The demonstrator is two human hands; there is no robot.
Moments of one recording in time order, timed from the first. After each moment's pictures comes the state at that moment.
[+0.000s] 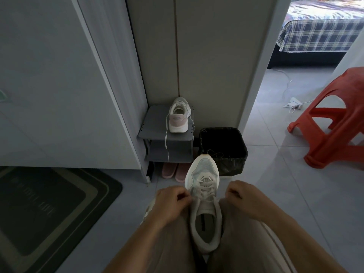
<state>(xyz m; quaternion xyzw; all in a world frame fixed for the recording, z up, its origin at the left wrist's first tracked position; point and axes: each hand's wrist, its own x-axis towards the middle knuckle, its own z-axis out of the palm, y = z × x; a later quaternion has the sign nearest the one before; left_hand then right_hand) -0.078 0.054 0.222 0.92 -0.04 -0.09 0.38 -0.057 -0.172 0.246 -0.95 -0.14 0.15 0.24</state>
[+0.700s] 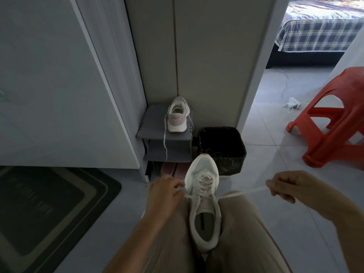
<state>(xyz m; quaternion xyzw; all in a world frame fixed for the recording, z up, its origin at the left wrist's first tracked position) -0.078 0.053 0.232 0.96 -0.01 0.02 0.29 -0.070 -0.244 0.318 -0.88 -0.04 0.18 0.43</state>
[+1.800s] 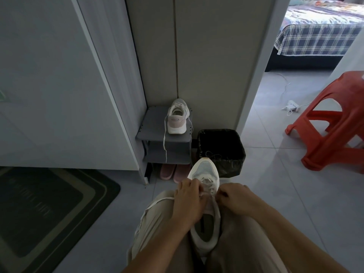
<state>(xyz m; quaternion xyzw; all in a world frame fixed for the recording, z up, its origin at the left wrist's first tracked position) -0.074 -0.002 0.216 0.95 -0.02 -0.01 0.31 -0.048 -0.154 0.243 -0.96 -0.18 0.15 0.14</state>
